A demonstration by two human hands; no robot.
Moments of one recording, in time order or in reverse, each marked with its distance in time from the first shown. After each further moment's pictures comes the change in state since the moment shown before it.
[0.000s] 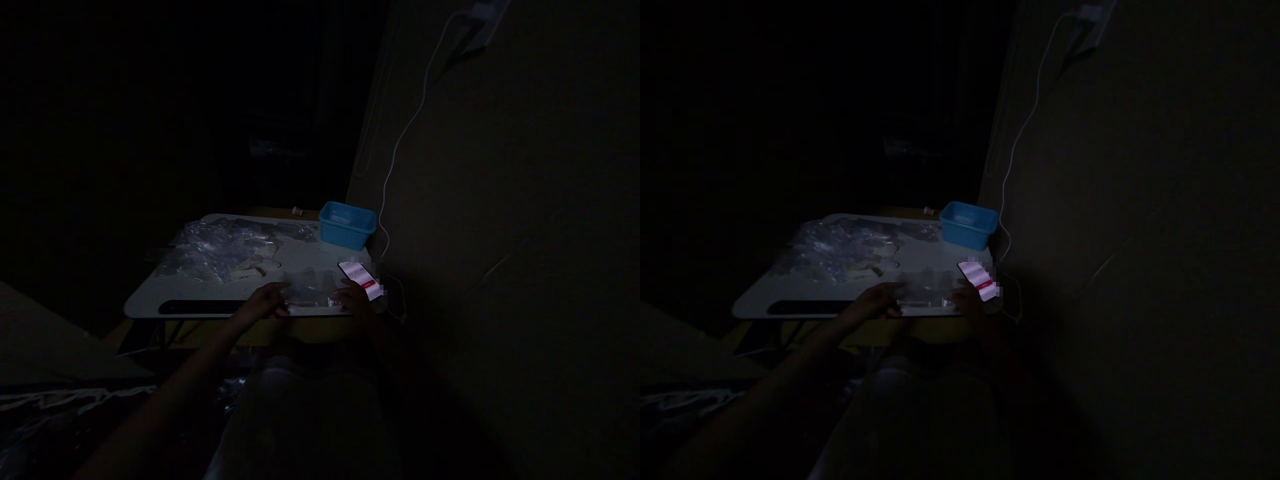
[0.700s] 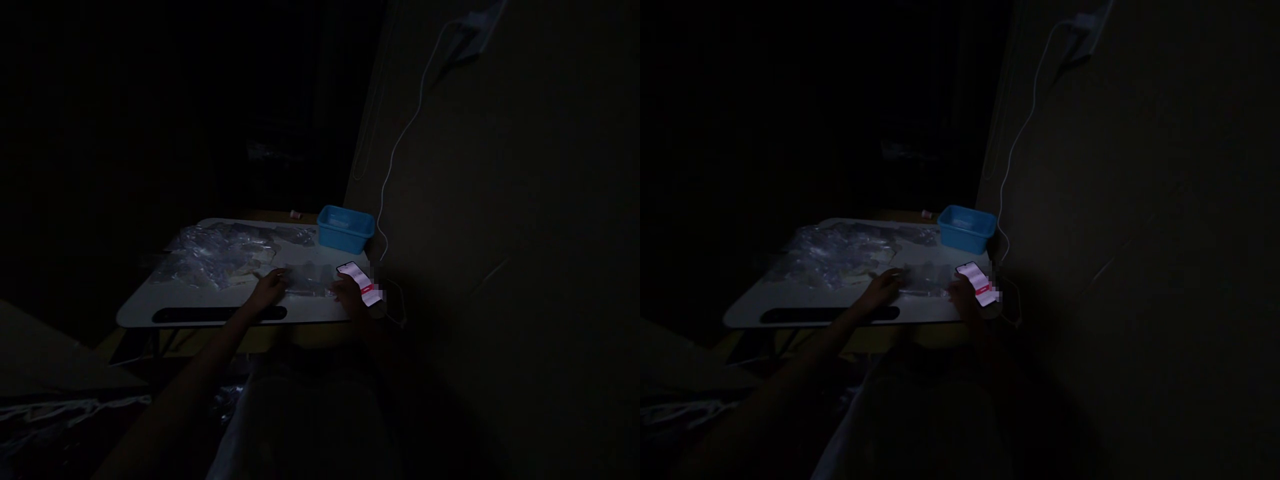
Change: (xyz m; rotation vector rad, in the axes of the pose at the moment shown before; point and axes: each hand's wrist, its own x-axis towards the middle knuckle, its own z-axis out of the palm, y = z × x) left_hand 0.052 -0.001 -0.007 0.329 0.265 0.388; right_hand 0.040 0.011 0.018 -0.006 0.138 0.043
